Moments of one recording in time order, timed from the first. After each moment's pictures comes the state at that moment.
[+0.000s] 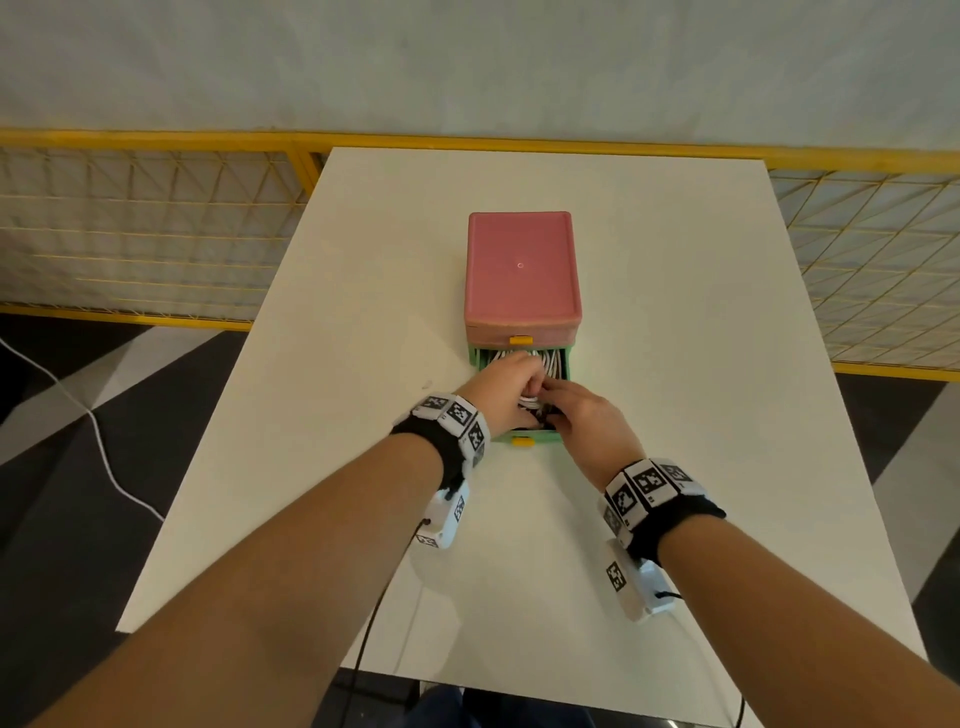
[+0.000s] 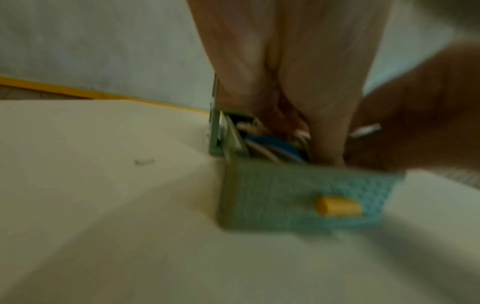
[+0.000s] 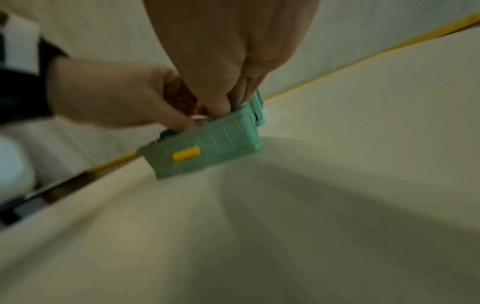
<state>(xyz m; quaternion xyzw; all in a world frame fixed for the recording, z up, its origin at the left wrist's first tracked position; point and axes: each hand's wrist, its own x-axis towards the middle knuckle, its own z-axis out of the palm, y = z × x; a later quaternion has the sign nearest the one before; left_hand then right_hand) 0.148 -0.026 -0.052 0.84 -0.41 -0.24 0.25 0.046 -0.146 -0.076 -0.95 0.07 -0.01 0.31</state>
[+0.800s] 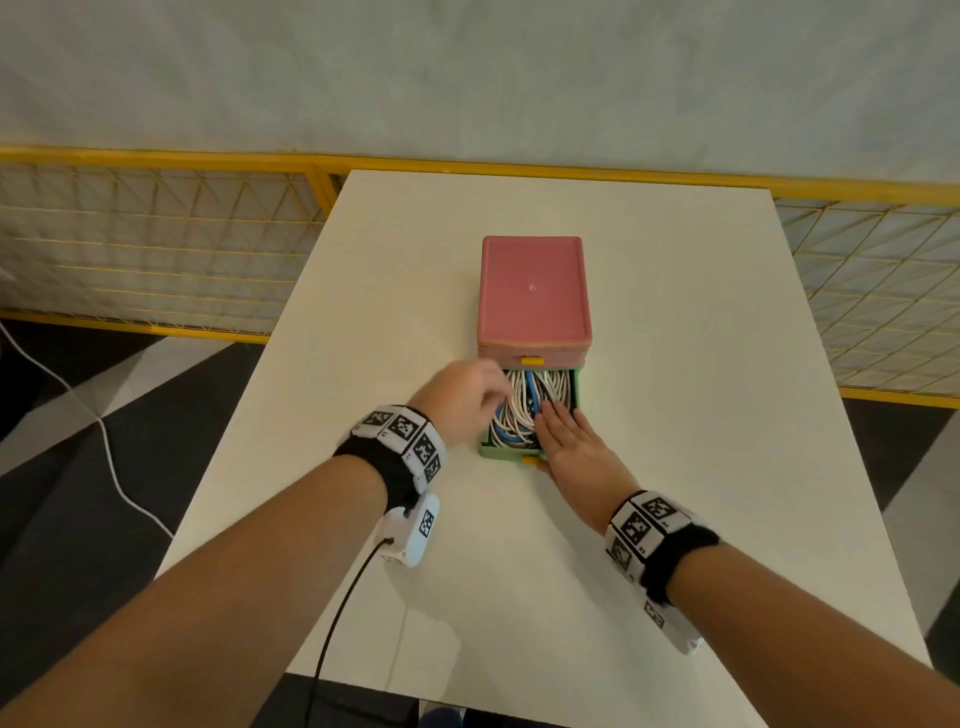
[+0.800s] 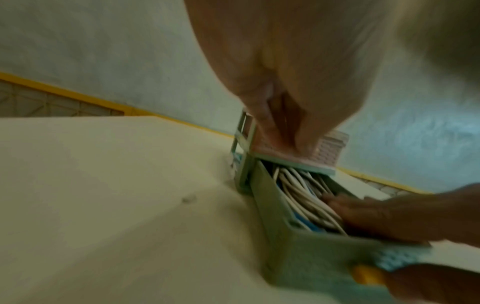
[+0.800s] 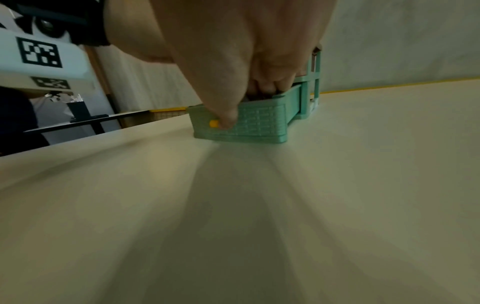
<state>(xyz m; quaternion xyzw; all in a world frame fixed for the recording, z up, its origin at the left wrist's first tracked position) 0.168 0.020 -0.038 0.86 -0.43 -0.13 0.26 0.045 -0.128 -0.092 -1.00 -0.04 0.08 0.00</state>
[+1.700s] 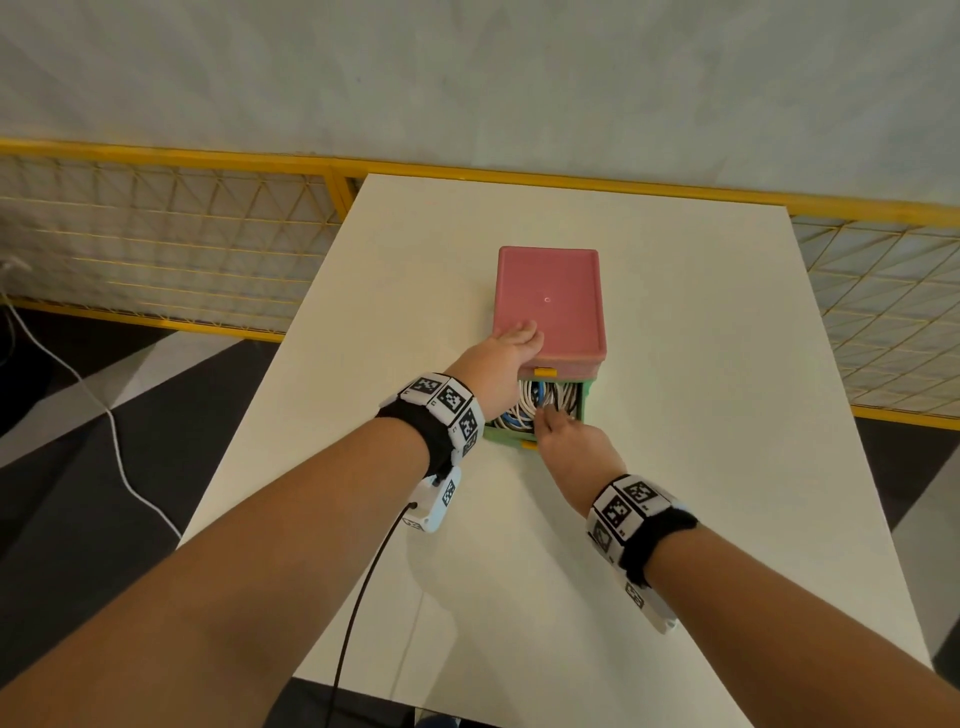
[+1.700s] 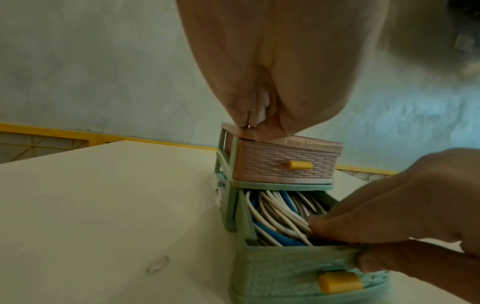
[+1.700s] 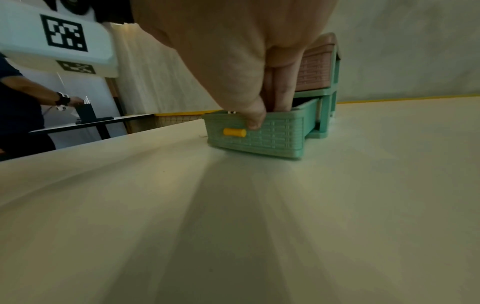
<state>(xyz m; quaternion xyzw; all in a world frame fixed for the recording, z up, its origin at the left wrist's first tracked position) 0.190 -0.012 -0.018 0.89 -0.39 -0.17 0.18 0.073 -0.111 -0.056 -0.99 -0.01 0.15 -0.03</state>
